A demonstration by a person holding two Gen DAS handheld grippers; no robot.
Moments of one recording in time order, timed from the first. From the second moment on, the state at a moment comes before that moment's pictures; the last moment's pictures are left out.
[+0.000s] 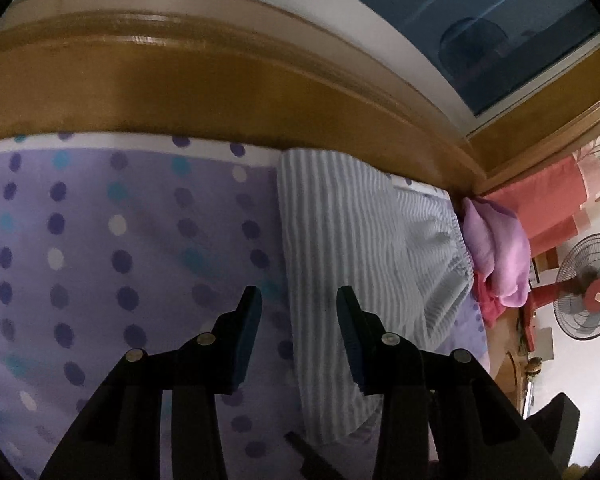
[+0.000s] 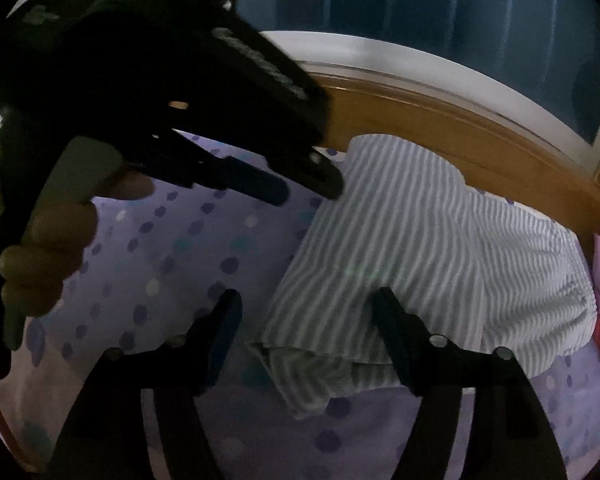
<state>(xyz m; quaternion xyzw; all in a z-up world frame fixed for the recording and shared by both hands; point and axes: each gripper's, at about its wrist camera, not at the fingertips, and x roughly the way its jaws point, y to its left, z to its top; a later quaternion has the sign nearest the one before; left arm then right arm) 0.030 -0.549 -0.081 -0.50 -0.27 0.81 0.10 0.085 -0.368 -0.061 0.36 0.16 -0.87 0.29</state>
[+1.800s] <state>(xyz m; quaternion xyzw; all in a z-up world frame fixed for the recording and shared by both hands) -0.002 -0.429 -0.043 -0.50 -0.23 0.82 0.17 0.022 -0.169 -0.045 0.40 -0.08 -0.89 0.20</state>
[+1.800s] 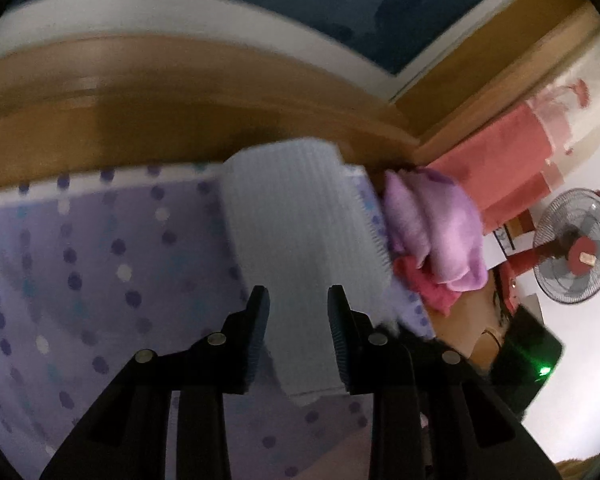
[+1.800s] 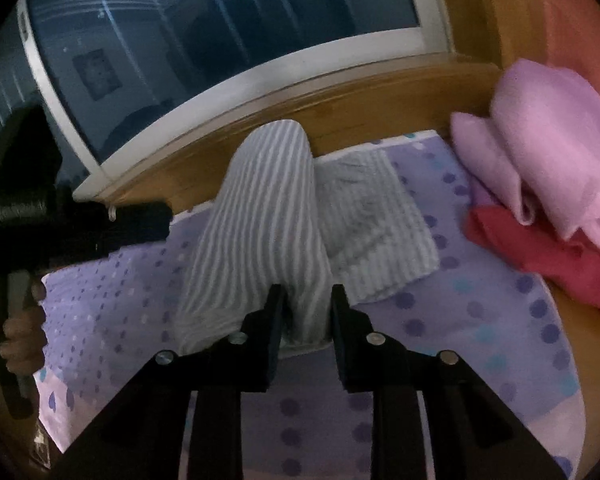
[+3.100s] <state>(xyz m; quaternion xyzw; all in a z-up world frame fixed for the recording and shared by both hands) -0.004 -0.358 -0.070 -0.54 -0.17 0.81 0.16 -0.079 -0.143 -0.053 0.44 -0.11 -0.84 0.29</state>
